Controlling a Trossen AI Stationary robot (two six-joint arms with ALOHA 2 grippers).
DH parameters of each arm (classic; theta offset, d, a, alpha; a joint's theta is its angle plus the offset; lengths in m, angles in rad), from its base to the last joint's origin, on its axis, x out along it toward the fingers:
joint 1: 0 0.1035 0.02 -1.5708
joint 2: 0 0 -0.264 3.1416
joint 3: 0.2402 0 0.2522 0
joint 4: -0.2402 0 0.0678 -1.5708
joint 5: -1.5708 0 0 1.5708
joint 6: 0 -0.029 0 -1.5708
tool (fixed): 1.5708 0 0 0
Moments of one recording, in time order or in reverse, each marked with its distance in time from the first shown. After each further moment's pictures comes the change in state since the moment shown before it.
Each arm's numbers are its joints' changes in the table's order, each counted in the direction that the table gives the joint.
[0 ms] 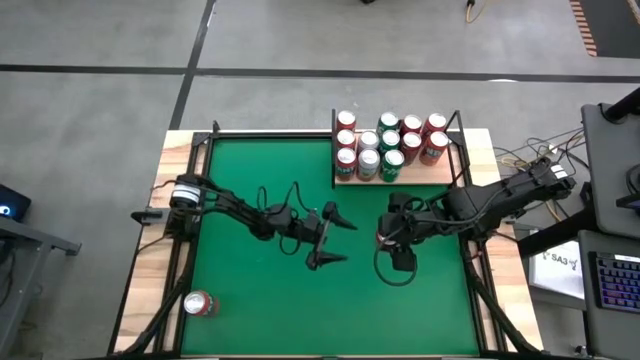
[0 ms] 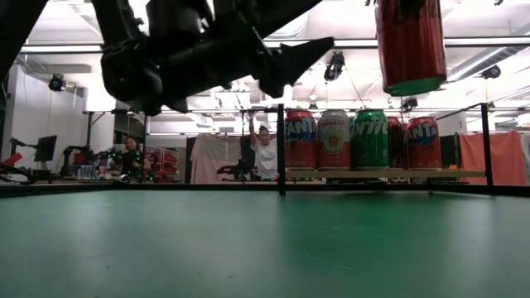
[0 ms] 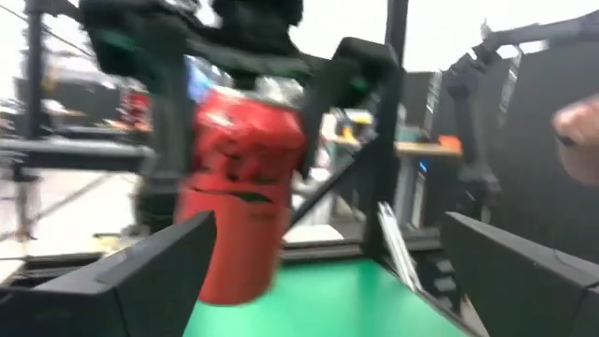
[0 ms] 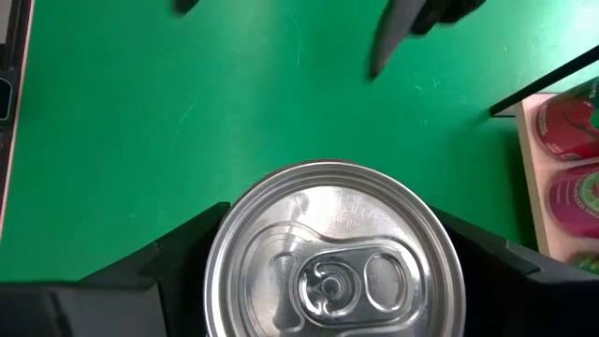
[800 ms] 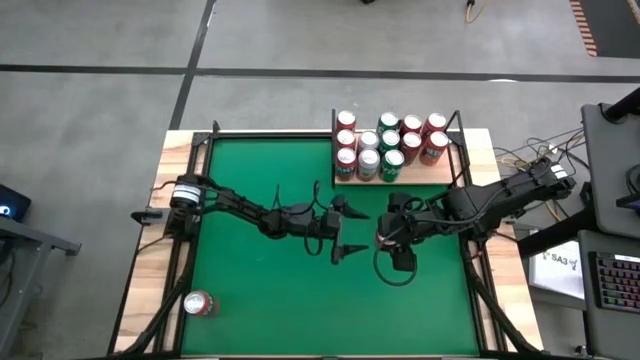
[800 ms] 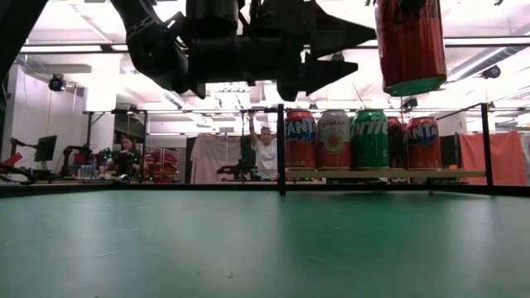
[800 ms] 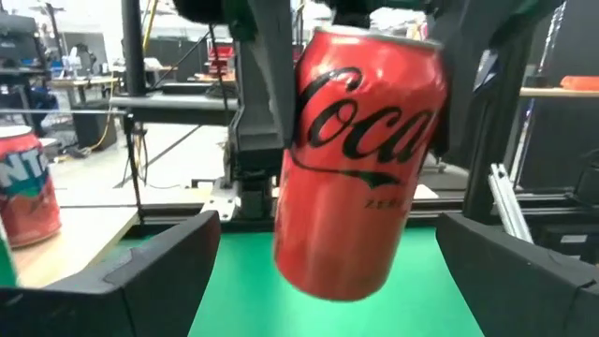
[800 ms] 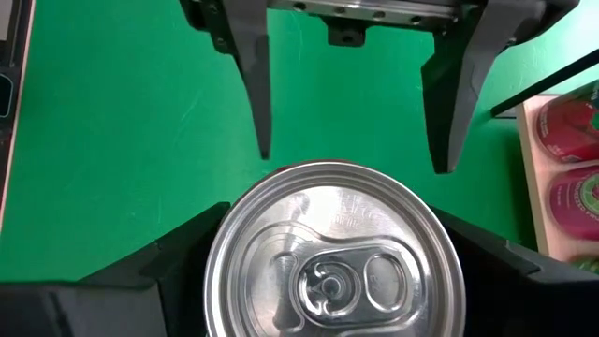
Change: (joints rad) left arm -0.004 0.002 0.179 -0.375 0.222 -0.106; right arm 0.000 0.000 0.000 0.000 0.004 0.009
